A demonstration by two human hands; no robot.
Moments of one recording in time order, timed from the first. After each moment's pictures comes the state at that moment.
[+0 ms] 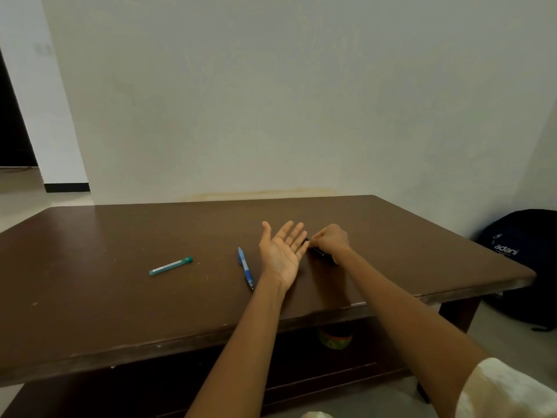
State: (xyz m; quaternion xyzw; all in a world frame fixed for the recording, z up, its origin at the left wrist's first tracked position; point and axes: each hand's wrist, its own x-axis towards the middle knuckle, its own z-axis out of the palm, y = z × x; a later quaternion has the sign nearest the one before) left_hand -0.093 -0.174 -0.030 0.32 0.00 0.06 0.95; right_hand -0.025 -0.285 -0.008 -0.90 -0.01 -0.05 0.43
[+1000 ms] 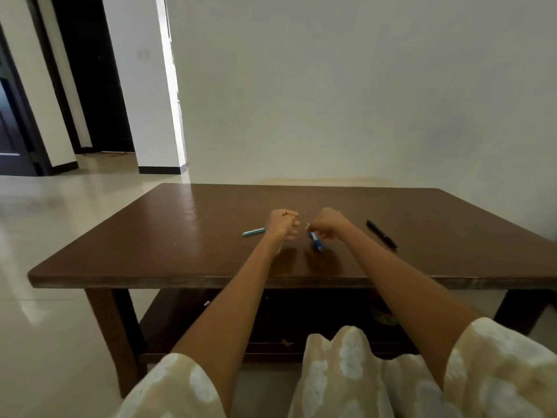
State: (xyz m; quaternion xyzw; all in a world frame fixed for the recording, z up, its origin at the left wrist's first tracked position) left_hand -0.195 -0.068 0.010 0.74 0.18 0.16 0.63; right_hand -0.116 -0.170 0.022 -0.94 -0.18 0.09 0.27
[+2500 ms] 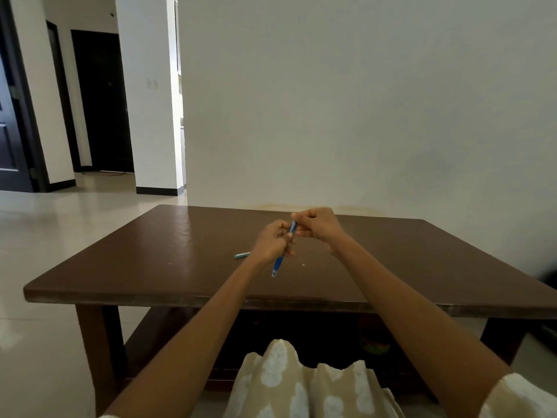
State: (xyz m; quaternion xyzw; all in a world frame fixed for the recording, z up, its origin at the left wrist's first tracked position) left_hand -0.232 -0.072 0.033 0.81 0.02 0.21 0.54; right_hand -0.170 -0.190 0.071 -0.72 -0.27 0.06 0.64
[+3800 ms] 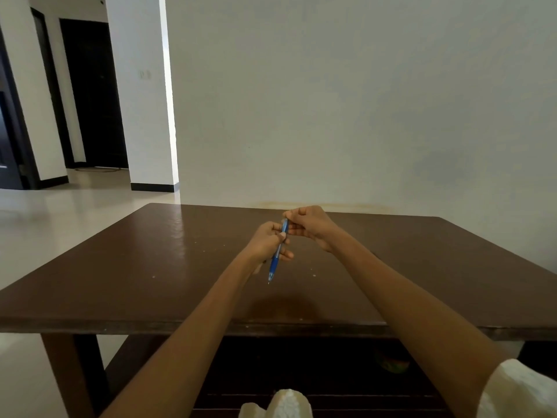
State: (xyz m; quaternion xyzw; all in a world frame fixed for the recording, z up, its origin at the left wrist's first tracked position) left_hand -0.187 -0.030 0.028 0.75 0.05 0.14 0.64; right_hand -0.102 -0.132 0.055 -0.71 -0.29 0.13 0.63
